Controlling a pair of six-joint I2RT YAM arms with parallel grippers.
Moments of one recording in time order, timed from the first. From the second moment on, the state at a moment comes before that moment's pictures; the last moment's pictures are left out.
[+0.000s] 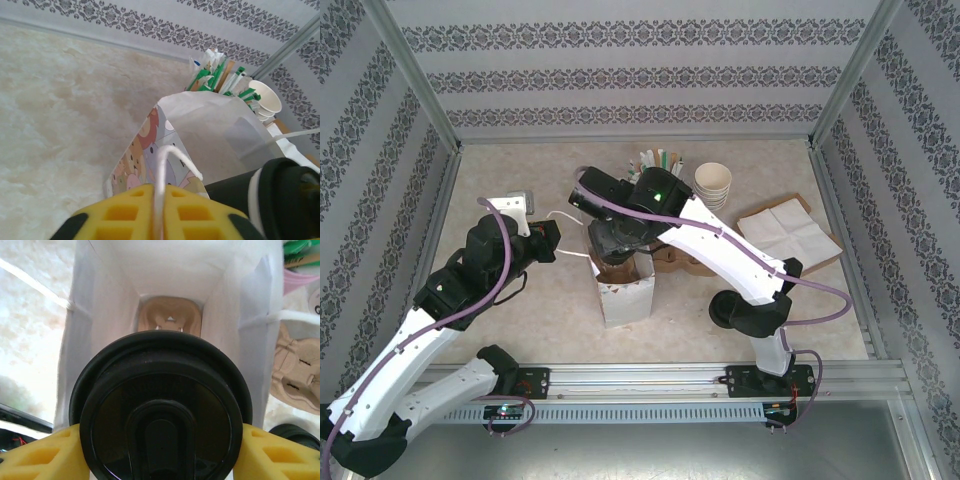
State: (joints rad) left arm -0.58 0.79 1.02 -0.67 -0.18 -0.56; right arm 1.09 1.98 2.46 -1.70 0.23 0.73
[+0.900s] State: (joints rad) left arm -0.58 0.79 1.01 -0.66 -0.08 -0.72; right arm 1.06 1.99 2.33 -1.70 0.16 0.77
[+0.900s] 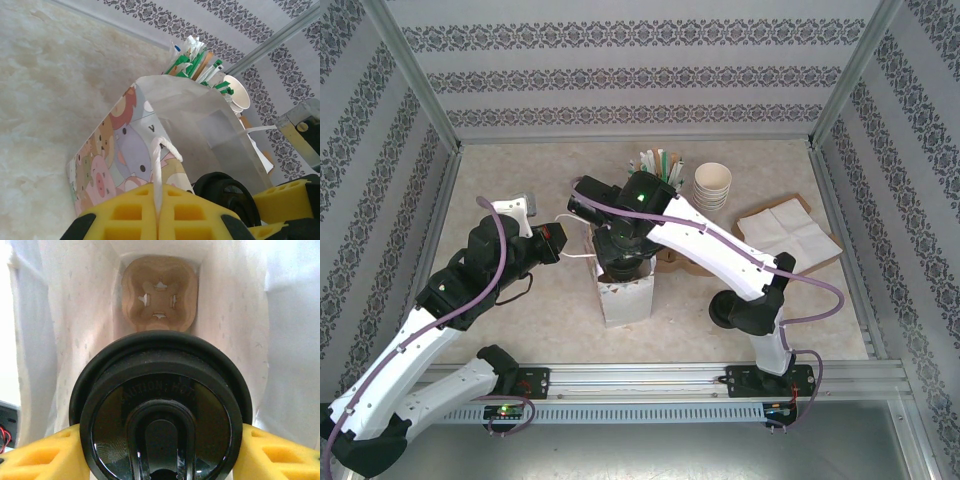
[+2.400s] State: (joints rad) left arm -0.58 0.71 0.97 -0.73 -0.12 -0.79; right arm 1.05 2.06 2.31 -1.70 0.11 0.78
